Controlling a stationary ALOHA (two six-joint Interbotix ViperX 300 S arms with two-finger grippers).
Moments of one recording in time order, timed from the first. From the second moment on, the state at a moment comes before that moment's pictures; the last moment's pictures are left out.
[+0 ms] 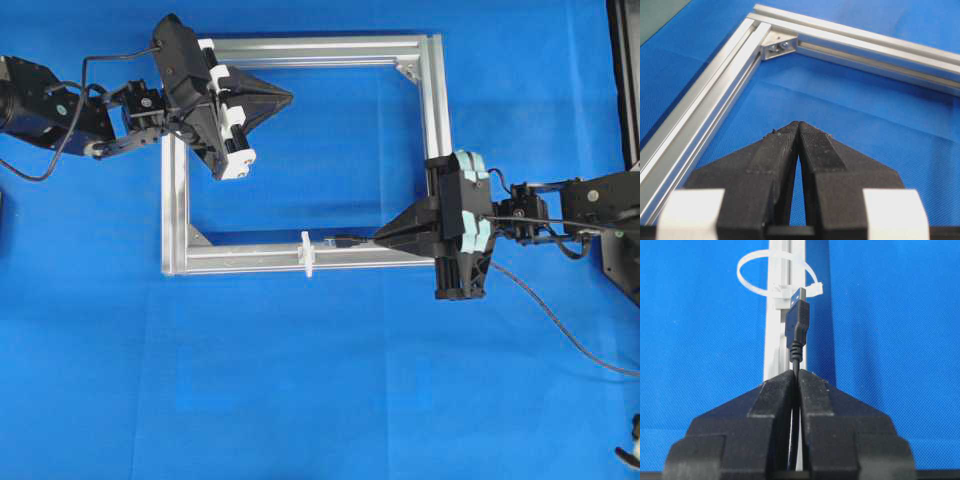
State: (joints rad) left arm 0.28 0.15 0.84 -0.09 -0.74 -0.01; right arm 0.04 -0.11 1.03 0.01 -0.41 0.15
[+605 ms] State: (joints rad) left arm 0.28 0.15 0.84 -0.09 -0.74 -0.01; right arm 0.04 -0.08 1.01 0.01 -0.41 0.15
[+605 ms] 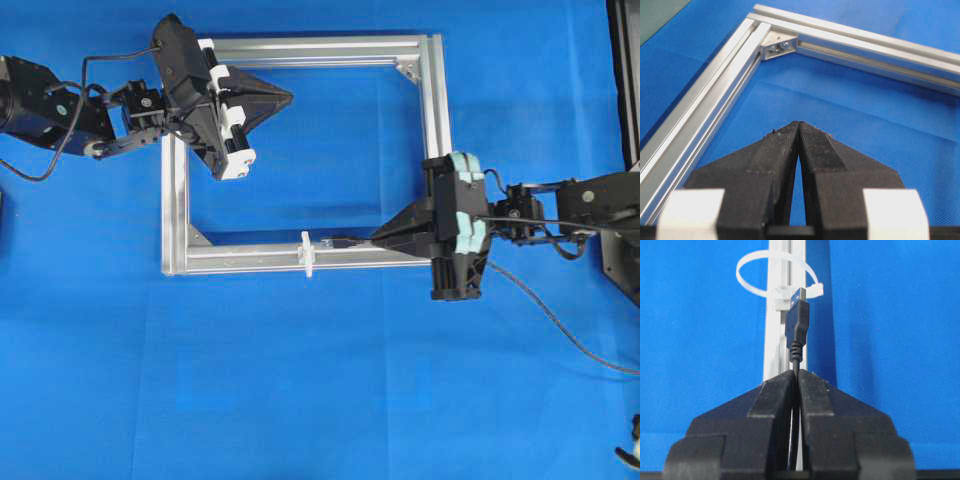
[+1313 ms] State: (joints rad) left arm 0.28 0.15 0.84 -0.09 -0.74 0.00; right arm 0.05 0.10 0.82 0.01 -0.41 0.15
